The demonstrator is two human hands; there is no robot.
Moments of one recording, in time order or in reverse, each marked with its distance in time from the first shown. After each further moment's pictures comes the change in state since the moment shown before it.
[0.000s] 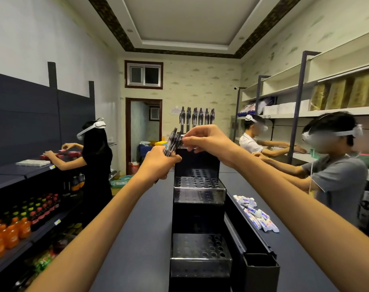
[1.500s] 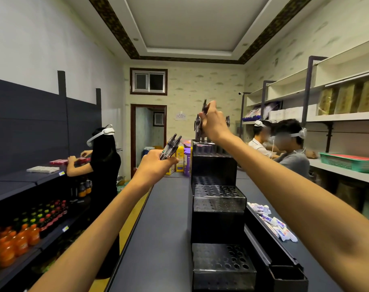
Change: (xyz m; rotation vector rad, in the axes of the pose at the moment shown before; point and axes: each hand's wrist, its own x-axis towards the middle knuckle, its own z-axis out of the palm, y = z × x) left_hand 0.008 -0.022 -0.055 0.110 0.085 0.094; right_hand 0.096 -0.012 0.015 -0.541 0.438 -0.115
